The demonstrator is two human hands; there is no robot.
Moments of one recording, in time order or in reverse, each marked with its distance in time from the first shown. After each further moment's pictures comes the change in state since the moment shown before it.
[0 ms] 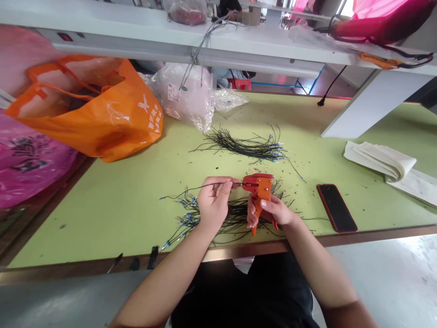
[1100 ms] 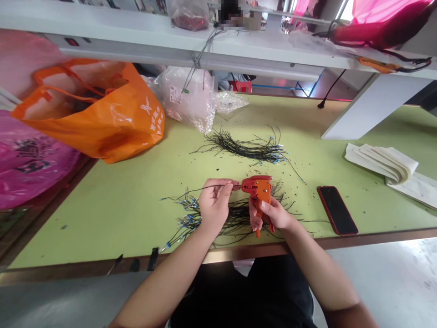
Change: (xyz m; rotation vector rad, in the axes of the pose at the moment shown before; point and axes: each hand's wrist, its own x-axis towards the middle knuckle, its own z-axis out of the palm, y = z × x) left_hand -0.002 -0.003 0.000 -0.009 0.042 -0.037; right_hand 0.003 0.008 0.004 -0.044 0.067 -0.034
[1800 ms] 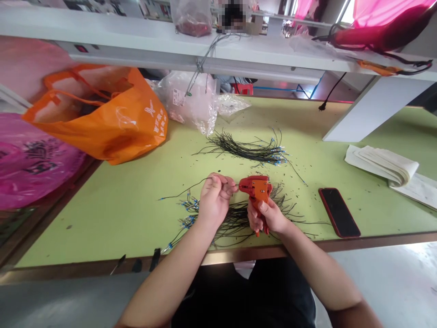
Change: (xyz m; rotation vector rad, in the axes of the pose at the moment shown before) left_hand 0.018 0.006 -0.001 -0.521 -0.022 -0.451; right_hand 0.008 0.010 0.008 0.071 0.057 -0.062
